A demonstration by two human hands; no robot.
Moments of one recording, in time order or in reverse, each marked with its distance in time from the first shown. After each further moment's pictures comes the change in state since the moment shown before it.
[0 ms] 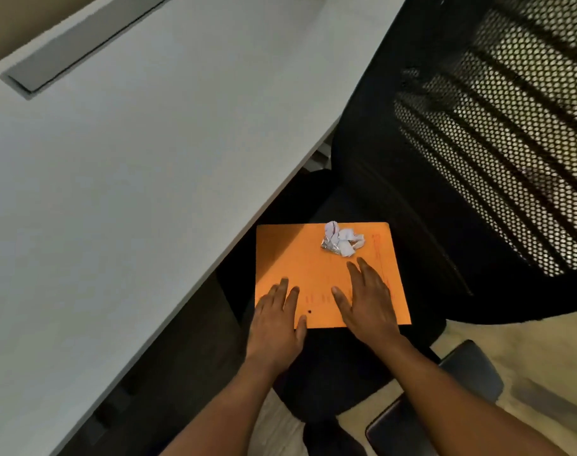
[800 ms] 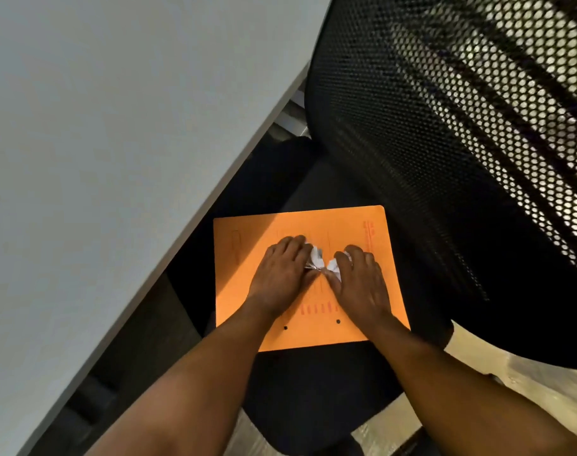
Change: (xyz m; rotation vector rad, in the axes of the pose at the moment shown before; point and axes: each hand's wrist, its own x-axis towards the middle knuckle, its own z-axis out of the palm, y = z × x) left_hand 0.165 0.013 0.059 0.108 0.014 0.315; right_hand 0.085 0.064 0.051 -0.125 0.109 -0.093
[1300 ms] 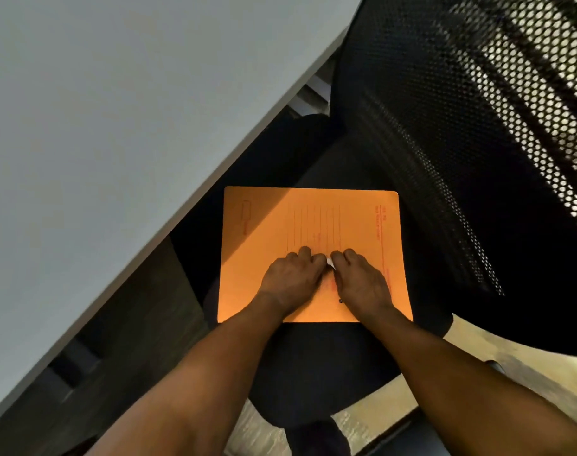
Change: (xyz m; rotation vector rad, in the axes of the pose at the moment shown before) left_hand -0.034 0.027 0.012 0.029 -0.086 0.018; right_hand -0.019 -0.005 0.004 0.011 -0.206 -0.169
